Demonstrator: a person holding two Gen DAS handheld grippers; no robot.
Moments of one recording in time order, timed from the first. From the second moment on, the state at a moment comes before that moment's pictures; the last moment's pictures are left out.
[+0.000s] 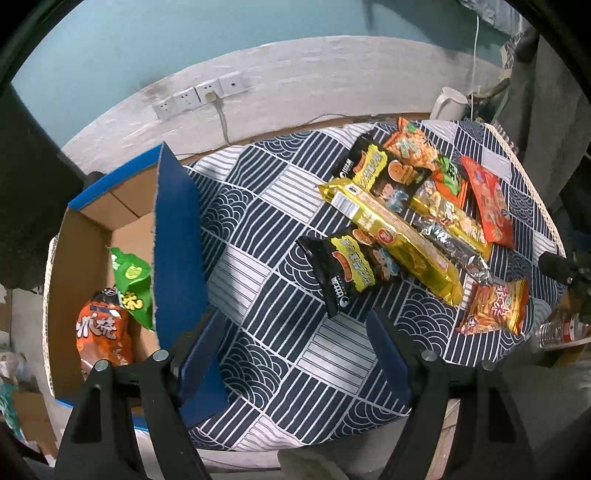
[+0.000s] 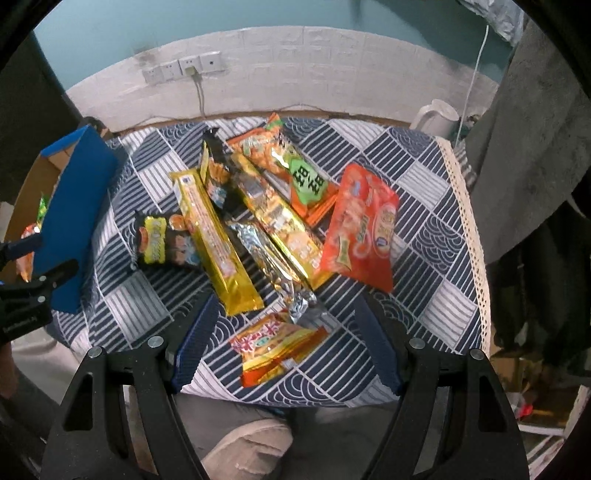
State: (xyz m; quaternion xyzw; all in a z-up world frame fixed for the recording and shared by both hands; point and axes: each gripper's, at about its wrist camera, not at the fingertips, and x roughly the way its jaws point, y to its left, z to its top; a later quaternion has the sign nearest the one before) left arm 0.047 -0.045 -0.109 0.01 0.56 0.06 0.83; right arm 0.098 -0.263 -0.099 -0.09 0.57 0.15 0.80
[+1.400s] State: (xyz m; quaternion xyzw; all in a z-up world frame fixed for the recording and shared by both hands) left arm 0.075 -0.069 -0.176 0.06 0.60 0.05 0.80; right arm 0.091 -0.240 -0.189 -0.17 0.63 0.19 0.74
